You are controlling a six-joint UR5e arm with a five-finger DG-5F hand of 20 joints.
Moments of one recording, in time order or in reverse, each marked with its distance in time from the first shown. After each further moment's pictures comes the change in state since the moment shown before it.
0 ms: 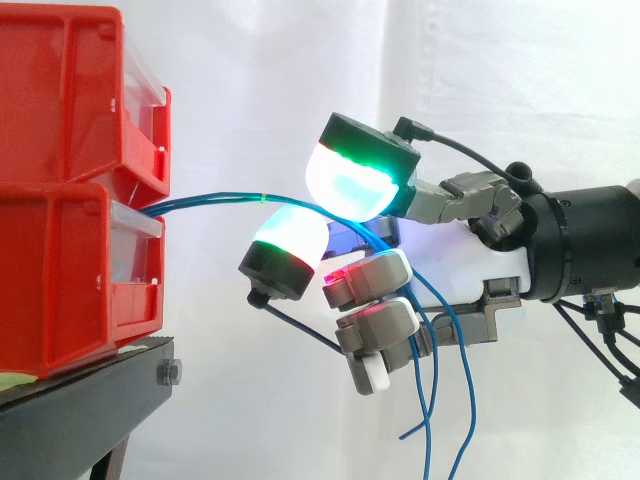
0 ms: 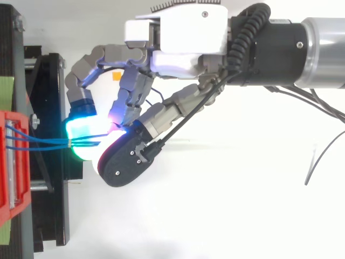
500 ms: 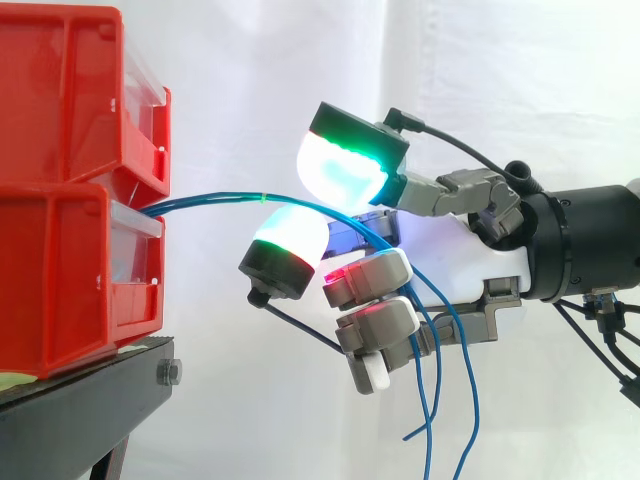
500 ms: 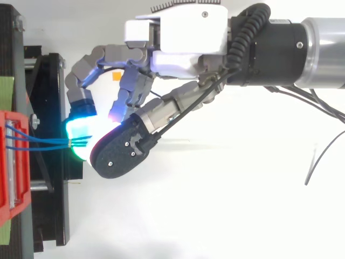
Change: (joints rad) arm 0.000 0.000 0.000 0.000 0.000 0.001
